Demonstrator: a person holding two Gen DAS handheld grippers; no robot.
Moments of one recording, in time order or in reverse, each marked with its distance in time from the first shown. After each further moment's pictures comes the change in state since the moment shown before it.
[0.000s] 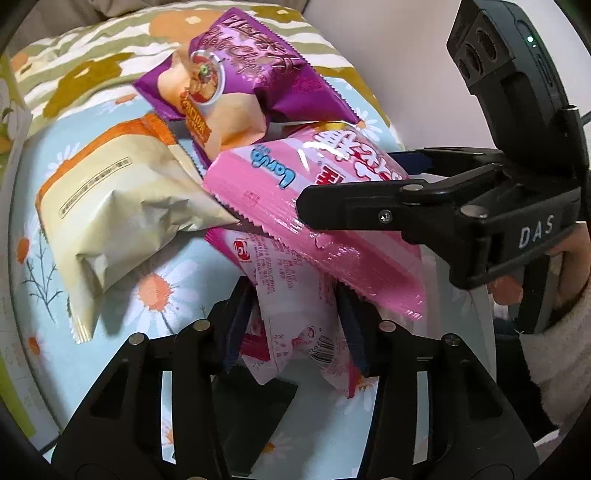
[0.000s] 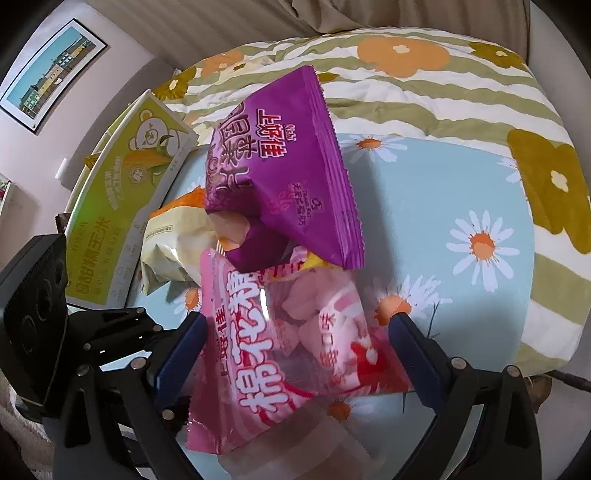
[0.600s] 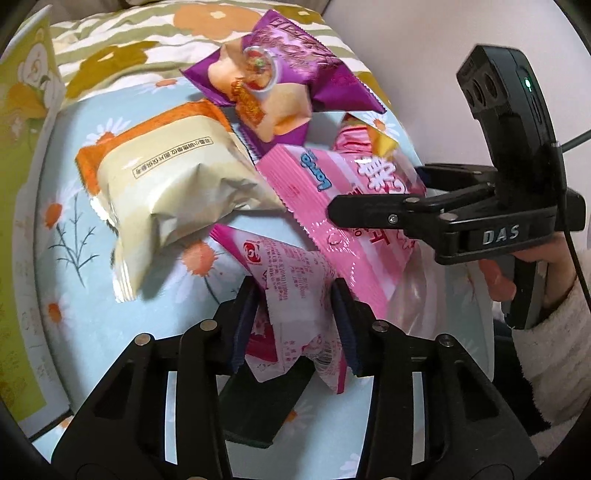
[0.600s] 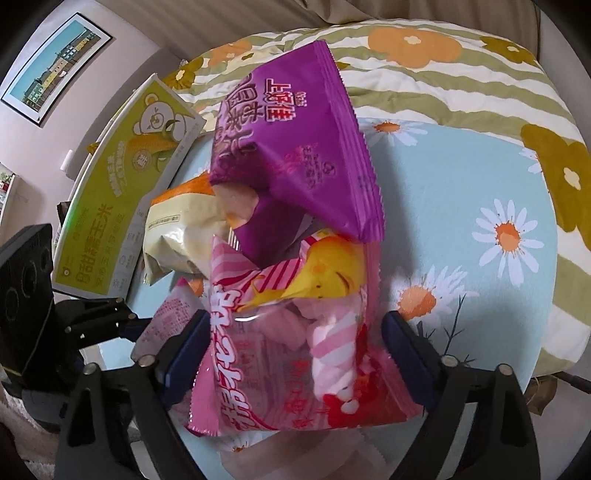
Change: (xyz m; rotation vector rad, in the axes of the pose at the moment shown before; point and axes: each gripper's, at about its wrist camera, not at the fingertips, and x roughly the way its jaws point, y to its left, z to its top) left arm -0.010 0.038 -0.005 -0.061 0.000 0.018; right arm 0.012 0.006 -0.007 -0.017 0.030 0.022
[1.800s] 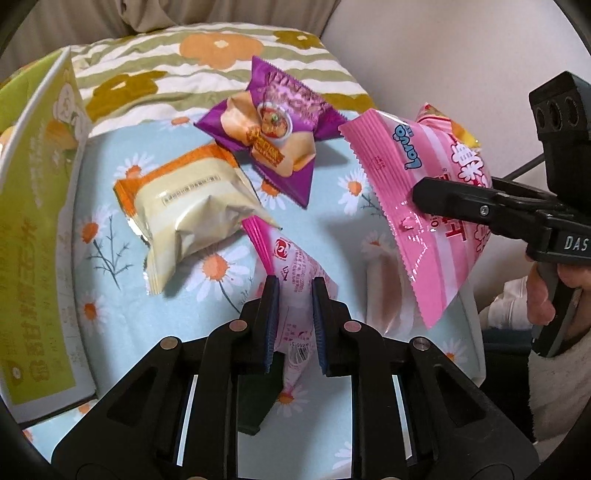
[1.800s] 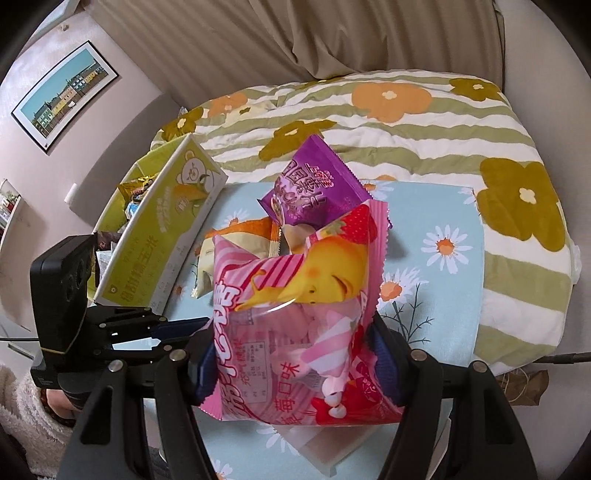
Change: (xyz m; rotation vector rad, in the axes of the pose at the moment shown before) left arm -0.053 -0.025 -0.015 0.031 -0.097 0.040; right arm -0.096 0.036 -0.034 0.032 -0.221 -0.058
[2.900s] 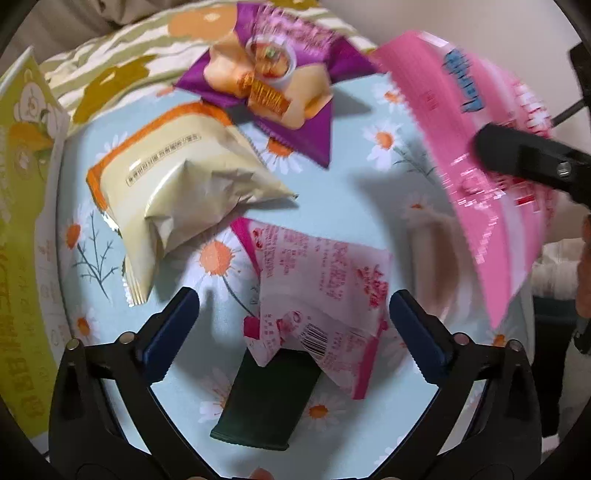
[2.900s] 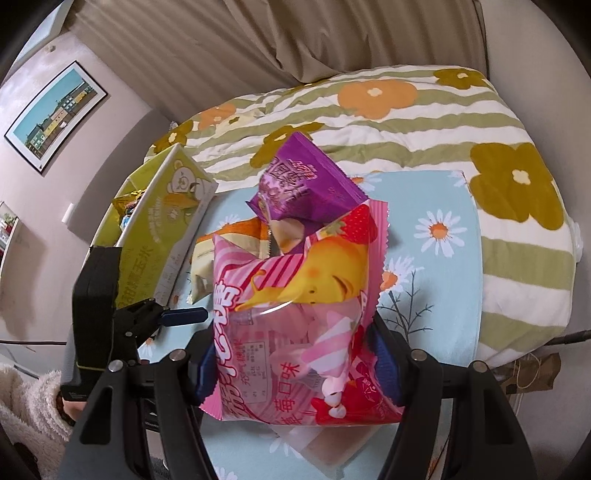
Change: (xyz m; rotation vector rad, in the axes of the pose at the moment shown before) left arm 0.061 0.003 -0.004 0.095 0.156 0.120; right arm 0.008 -0.014 -0.010 0.083 -0.025 0.005
